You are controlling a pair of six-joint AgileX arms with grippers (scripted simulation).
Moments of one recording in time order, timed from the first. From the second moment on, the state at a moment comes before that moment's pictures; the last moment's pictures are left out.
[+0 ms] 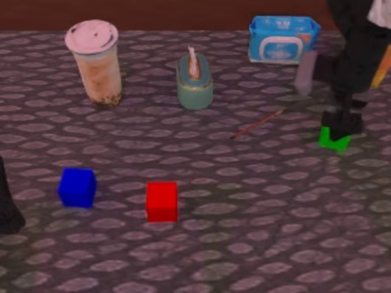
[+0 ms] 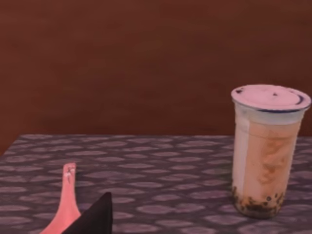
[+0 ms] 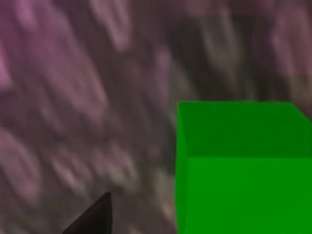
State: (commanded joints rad) left arm 0.00 0.00 0.00 0.00 0.00 0.00; right arm 0.18 2.41 2.00 -1.17 0.01 -1.05
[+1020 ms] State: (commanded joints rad) left arm 0.00 0.00 0.00 0.00 0.00 0.00; right arm 0.18 2.46 1.87 -0.98 0.01 -1.06
